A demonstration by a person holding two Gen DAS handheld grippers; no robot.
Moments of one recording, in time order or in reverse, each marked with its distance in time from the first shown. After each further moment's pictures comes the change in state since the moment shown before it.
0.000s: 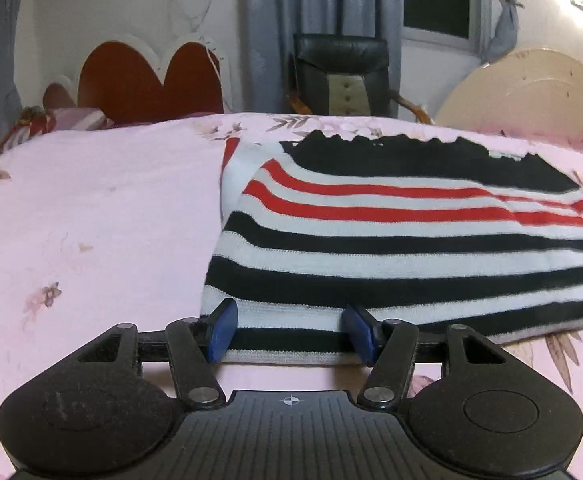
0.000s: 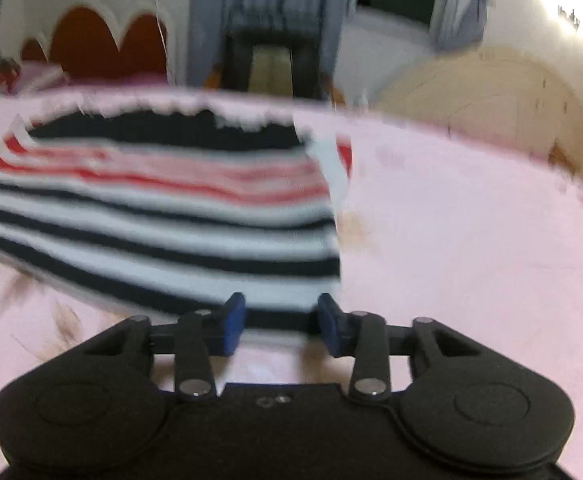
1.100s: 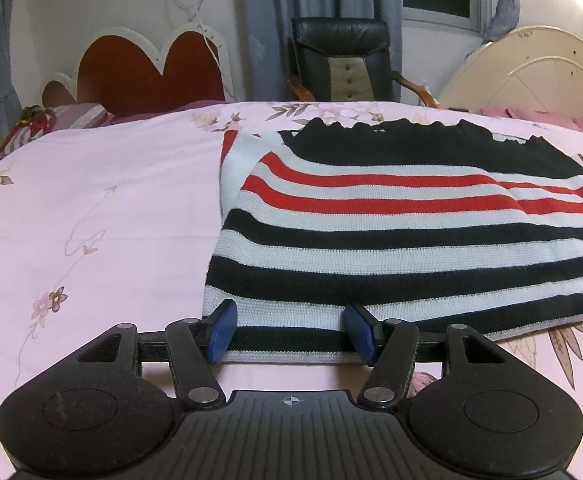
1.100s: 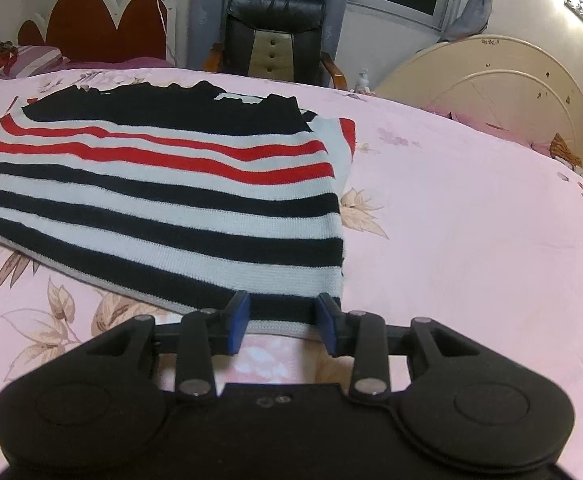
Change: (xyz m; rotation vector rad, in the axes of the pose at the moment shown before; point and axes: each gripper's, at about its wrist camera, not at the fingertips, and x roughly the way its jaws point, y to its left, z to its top) left arm 0.005 -0.007 0.010 0.035 0.066 0.022; right arm 0.004 0.005 0.005 -0.030 0.034 -0.021
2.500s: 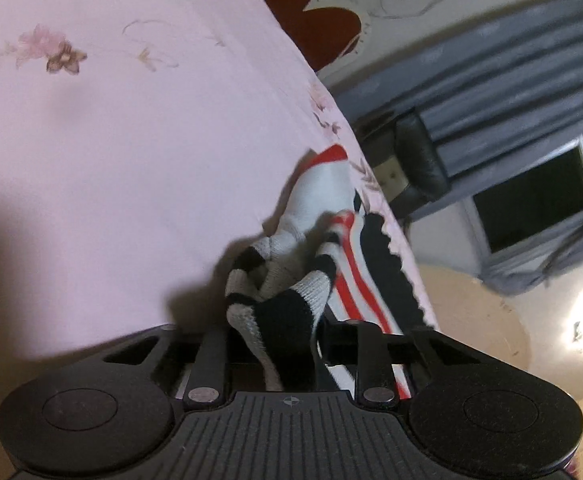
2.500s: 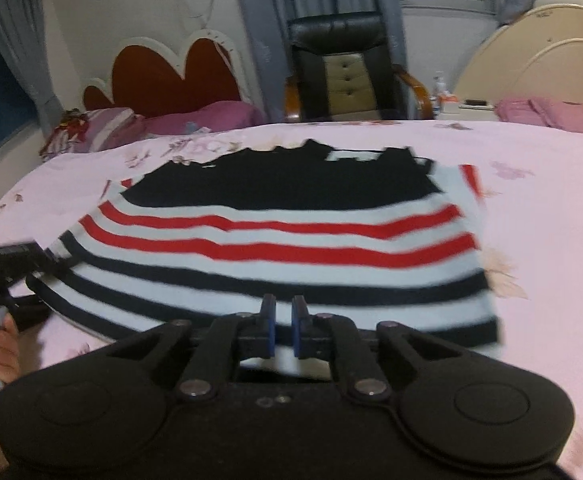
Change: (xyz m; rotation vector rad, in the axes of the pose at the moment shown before) left arm 0.076 0.069 -0.037 -1.029 -0.031 -0.375; right arm 0.000 0.042 0.060 0.141 -0.062 0.350
